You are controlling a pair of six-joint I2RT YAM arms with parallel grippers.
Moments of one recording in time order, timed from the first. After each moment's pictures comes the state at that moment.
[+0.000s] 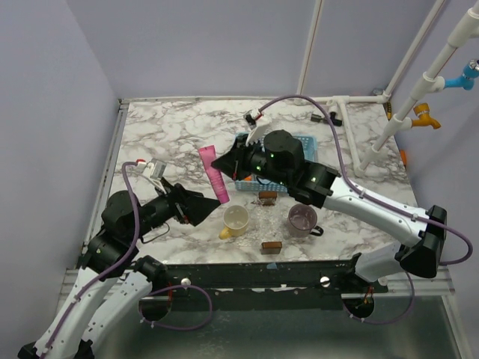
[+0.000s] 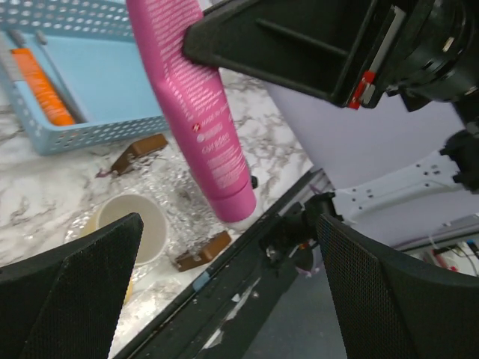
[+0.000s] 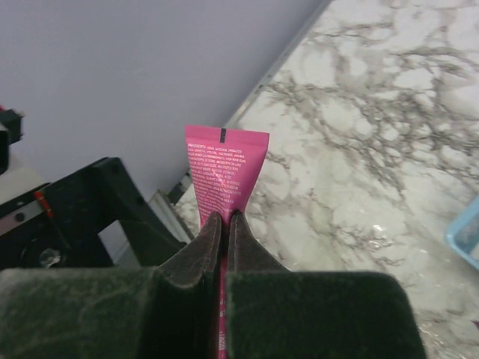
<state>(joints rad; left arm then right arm) -0.52 0.44 0.76 -0.43 0.36 -0.68 0.99 1.43 1.37 -0.15 0.03 0.58</state>
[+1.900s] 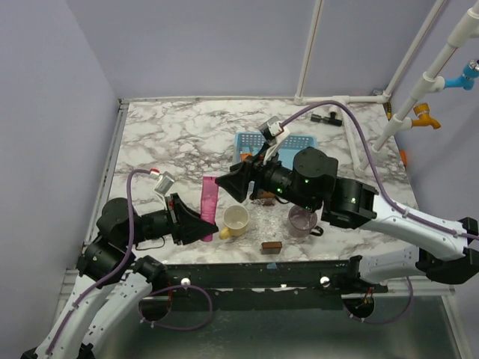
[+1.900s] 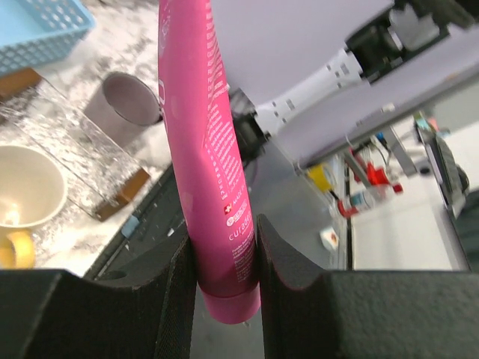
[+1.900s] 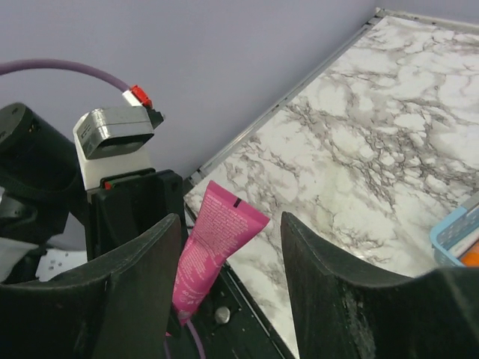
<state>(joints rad) -0.52 0.37 0.73 -0.42 0.71 -0.75 1.25 1.24 1.42 -0.24 0.24 0.44</state>
